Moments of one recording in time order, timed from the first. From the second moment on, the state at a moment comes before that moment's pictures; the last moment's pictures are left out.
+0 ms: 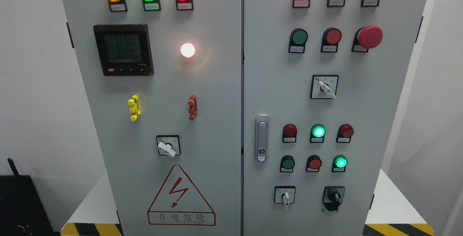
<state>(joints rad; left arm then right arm) 0.30 -0.04 0.07 -1.72 -0.04 -0.31 0.08 0.05 0.13 -0.23 -0.12 0.16 0.07 -0.13</state>
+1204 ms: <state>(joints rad) 0.35 0.07 -0.04 -0.41 0.00 -0.31 -0.09 0.05 0.13 -0.23 -0.12 0.16 0.07 -0.13</state>
